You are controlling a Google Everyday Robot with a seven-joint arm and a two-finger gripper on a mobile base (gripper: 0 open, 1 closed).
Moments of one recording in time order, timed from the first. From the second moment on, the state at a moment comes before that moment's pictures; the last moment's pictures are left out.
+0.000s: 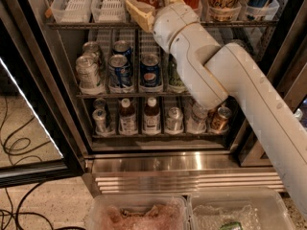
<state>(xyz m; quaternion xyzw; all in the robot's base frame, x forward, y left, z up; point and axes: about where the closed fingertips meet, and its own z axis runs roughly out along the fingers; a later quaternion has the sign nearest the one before) 0.650 0.005 1.071 -0.26 0.51 0.11 0.81</state>
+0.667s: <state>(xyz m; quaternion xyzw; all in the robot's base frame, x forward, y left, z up) 0.652 0.008 1.070 -0.26 0.51 0.11 0.81</state>
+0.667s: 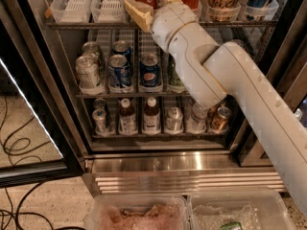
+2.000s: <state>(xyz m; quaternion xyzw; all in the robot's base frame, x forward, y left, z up) 0.652 0.008 1.070 -0.26 0.51 0.11 0.81</state>
